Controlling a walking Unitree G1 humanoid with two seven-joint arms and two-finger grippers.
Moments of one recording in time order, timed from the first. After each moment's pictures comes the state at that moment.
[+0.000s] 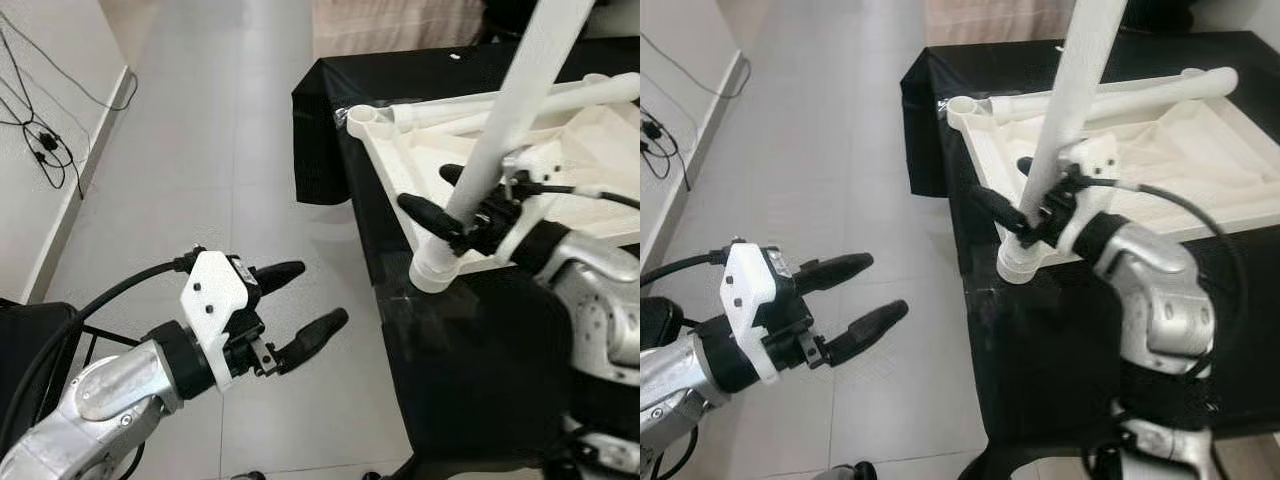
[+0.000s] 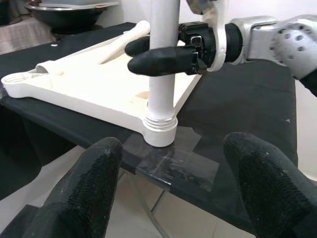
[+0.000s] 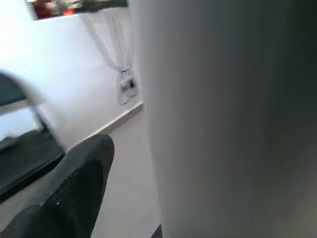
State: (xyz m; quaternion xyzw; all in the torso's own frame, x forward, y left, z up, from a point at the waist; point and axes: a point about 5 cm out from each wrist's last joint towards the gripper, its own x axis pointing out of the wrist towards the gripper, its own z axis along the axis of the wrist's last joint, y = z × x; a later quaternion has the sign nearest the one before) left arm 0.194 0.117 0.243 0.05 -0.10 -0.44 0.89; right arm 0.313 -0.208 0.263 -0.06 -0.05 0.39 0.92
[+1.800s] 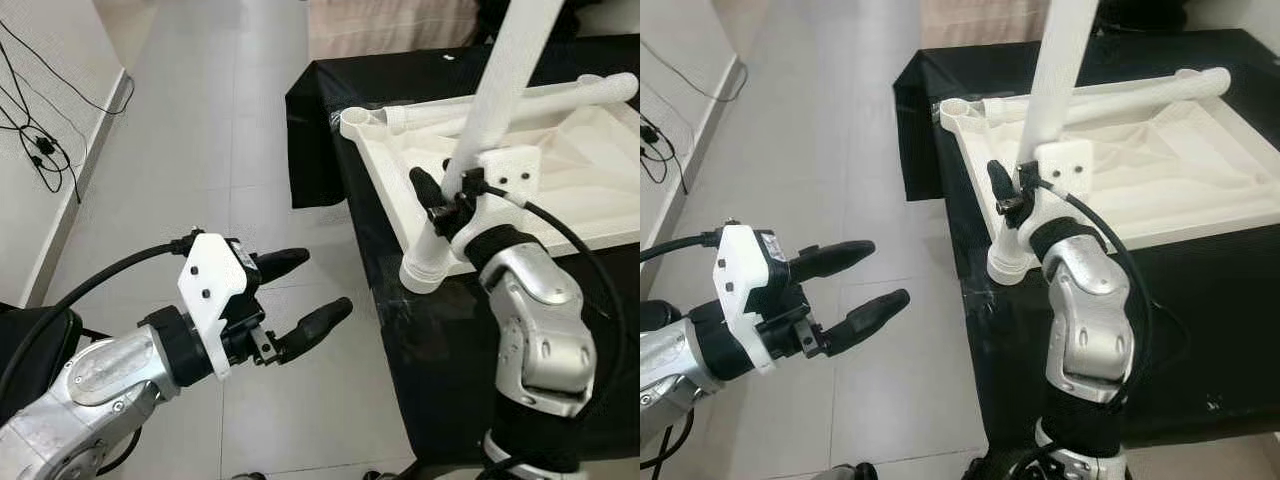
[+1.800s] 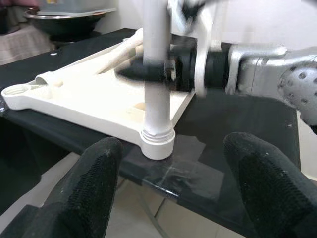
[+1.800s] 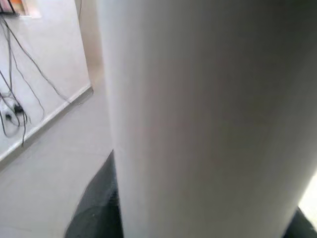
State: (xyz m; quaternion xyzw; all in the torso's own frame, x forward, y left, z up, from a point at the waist) left arm 0.196 0.118 0.257 0.05 -0.11 -0.44 0.89; right arm 0.304 -0.167 0.242 -0.03 -0.04 0.10 0.99
